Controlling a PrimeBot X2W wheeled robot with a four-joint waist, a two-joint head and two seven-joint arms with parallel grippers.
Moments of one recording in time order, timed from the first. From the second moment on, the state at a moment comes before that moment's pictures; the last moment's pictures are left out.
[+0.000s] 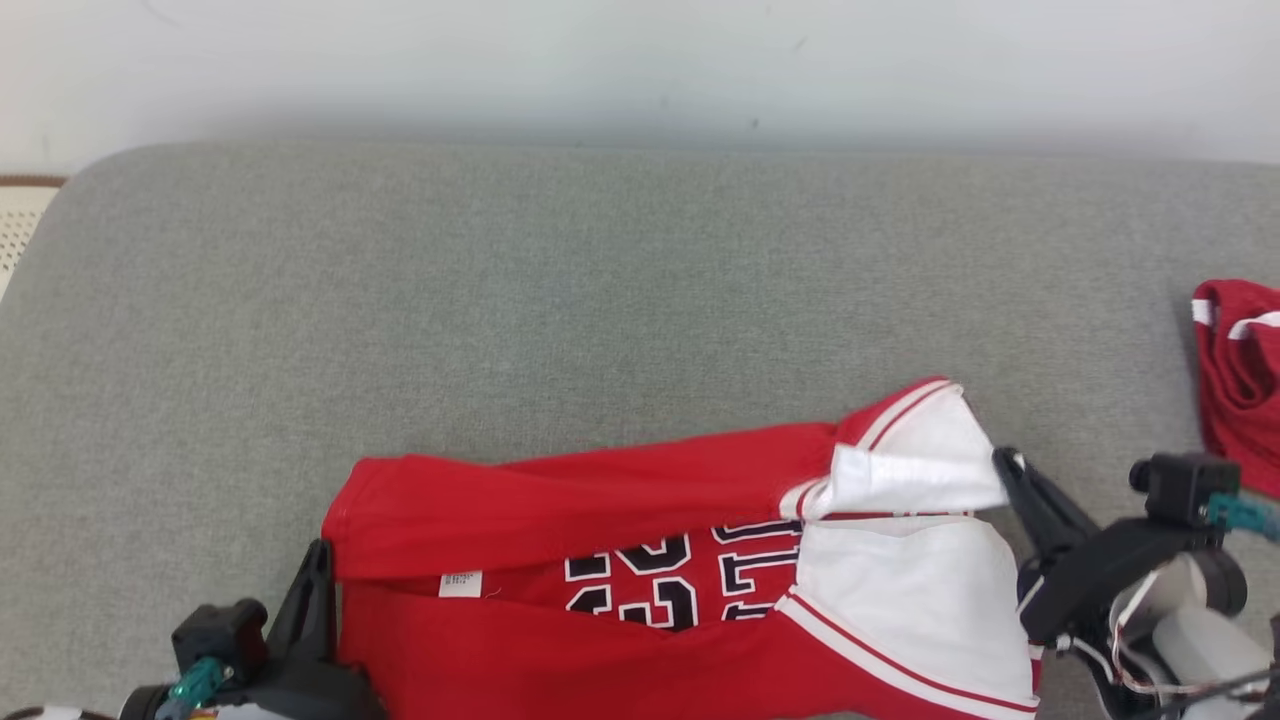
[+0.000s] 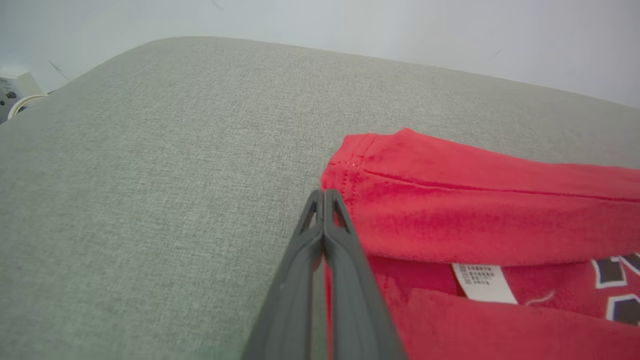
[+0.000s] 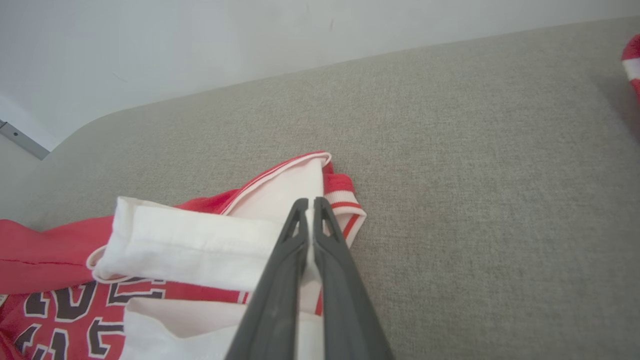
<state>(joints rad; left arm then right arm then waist) -0.34 0.06 0.03 0.51 -0.11 -0.02 -0.26 -0.43 -0.54 0.66 0.43 0.88 0.13 -0.13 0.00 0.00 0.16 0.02</state>
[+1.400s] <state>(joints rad) -0.08 0.05 0.05 0.38 -0.14 0.07 -0.26 -0.13 -0.43 0.36 0.33 0.72 0.13 -0.15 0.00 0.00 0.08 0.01</state>
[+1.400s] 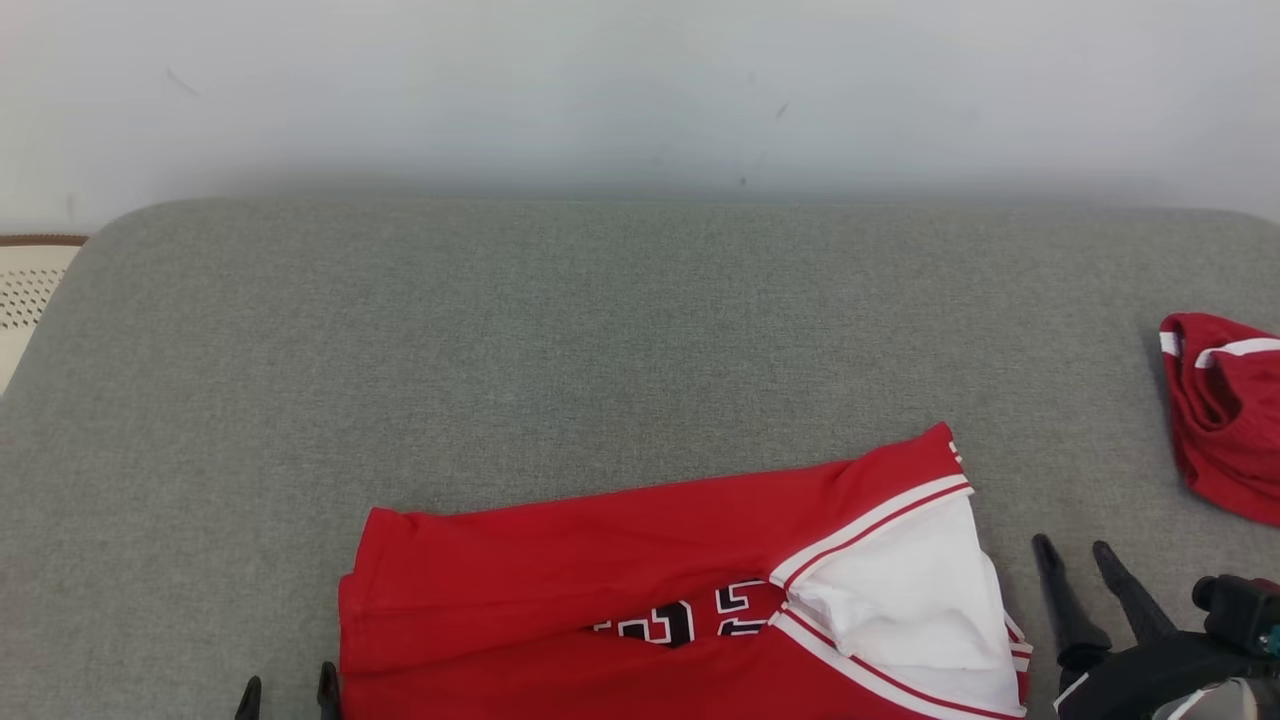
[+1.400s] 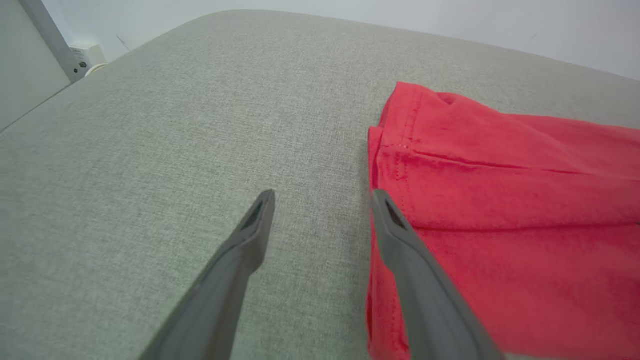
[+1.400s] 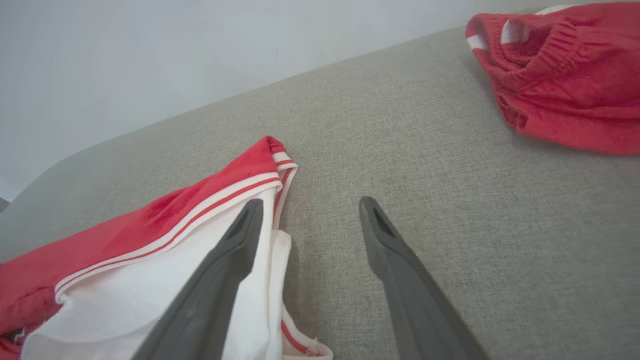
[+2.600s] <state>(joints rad) -0.09 0.05 -0.01 0.30 -0.13 0.08 -0.26 -0.34 -0.29 0.46 0.73 0.63 0.12 -0.16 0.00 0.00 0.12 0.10</state>
